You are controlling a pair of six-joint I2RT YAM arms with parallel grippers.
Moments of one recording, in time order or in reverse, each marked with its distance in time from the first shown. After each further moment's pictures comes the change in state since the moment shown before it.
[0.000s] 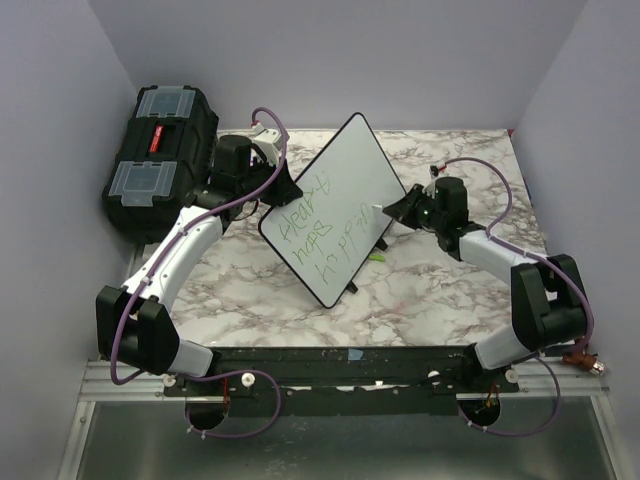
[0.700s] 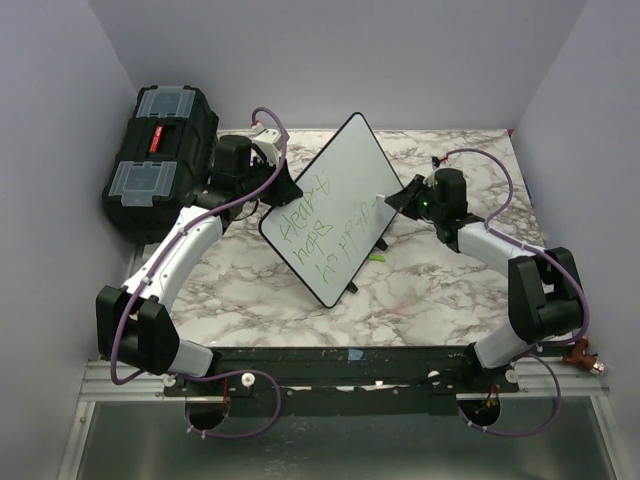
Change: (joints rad) left arm 0.000 0.000 0.000 -0.001 0.000 0.000; right arm -0.008 0.050 0.077 0.000 0.054 -0.027
